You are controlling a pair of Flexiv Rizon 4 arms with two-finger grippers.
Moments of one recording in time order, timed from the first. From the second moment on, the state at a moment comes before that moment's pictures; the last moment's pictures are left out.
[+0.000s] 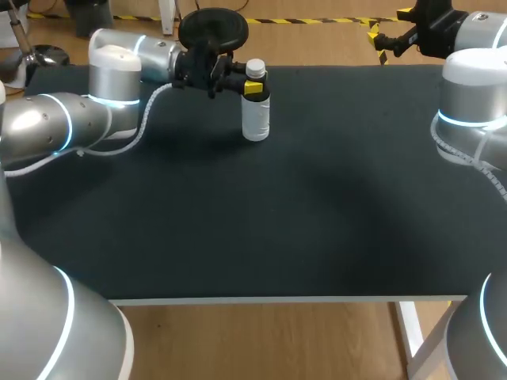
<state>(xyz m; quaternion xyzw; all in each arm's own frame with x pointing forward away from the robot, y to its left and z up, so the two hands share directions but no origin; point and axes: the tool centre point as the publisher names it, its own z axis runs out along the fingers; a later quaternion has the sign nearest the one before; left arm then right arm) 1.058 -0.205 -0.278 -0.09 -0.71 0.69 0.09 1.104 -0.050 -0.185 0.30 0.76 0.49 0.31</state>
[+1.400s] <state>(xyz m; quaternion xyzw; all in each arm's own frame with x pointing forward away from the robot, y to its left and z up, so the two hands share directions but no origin) 1.058 -0.200 -0.281 -0.08 -0.71 0.70 0.09 1.104 -0.050 -0.185 0.30 0.76 0.49 0.31</state>
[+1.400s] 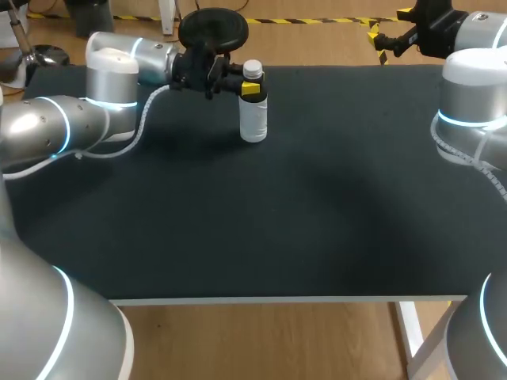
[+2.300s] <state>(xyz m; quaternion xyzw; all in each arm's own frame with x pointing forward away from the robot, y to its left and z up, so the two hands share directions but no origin) 1.058 -0.200 -0.281 -0.08 -0.71 0.70 0.09 1.074 0.037 -0.179 0.28 0.73 0.55 0.28</state>
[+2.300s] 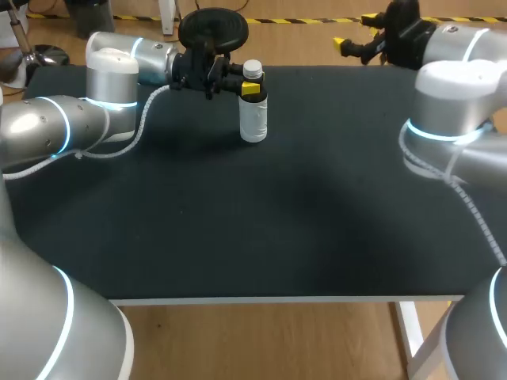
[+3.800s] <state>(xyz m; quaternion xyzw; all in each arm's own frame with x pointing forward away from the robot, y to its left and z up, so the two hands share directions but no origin) 1.058 -0.200 -0.281 -0.08 -0.71 0.70 0.09 1.037 0.207 -0.224 0.30 0.74 0.56 0.22</state>
